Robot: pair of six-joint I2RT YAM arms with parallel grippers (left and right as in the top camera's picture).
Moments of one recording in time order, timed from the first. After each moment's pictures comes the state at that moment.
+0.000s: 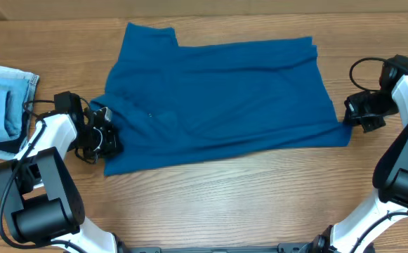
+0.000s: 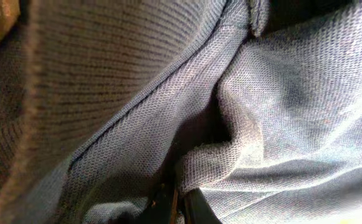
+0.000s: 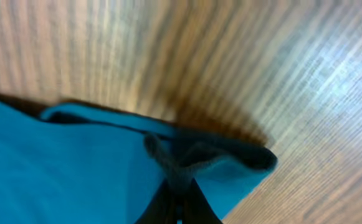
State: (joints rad) left arm 0.29 1.82 1.04 -0.80 0.38 0.07; right arm -0.39 2.02 1.52 -1.09 -0.16 0.83
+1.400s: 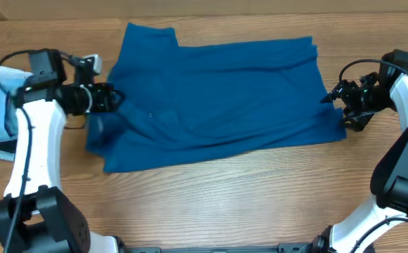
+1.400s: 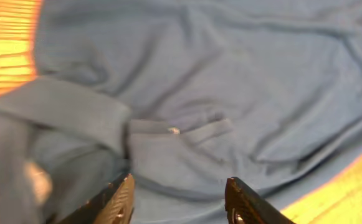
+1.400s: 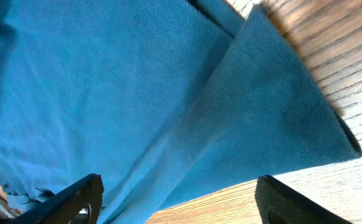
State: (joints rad) left arm 0.22 1.65 1.35 -0.85 0.52 0.11; right arm -0.36 1.96 1.53 -1.12 -0.43 0.39
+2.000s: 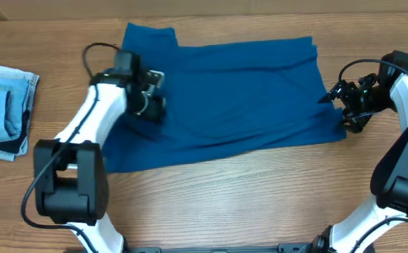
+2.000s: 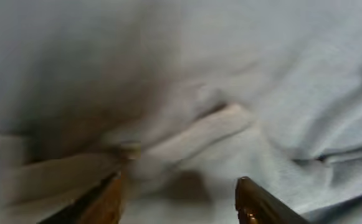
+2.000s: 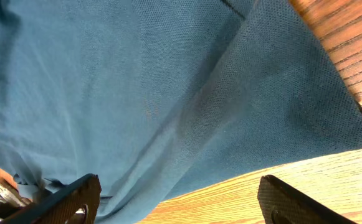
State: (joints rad) left arm -0.09 1.90 1.36 -0.78 0.23 0.16; right arm -0.36 1.96 1.53 -1.14 -0.46 0.39
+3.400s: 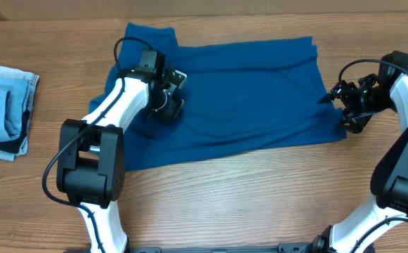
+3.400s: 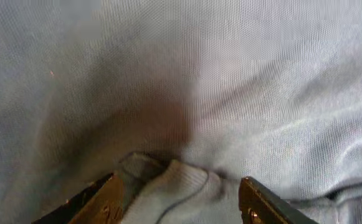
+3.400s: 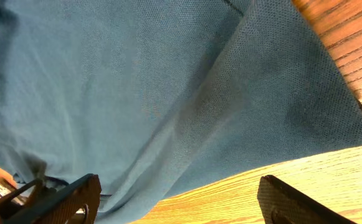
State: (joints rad) left arm -0.21 2.05 1.45 -0.71 0.20 0.28; right arm -0.36 1.96 1.53 -1.15 -0.46 0.39
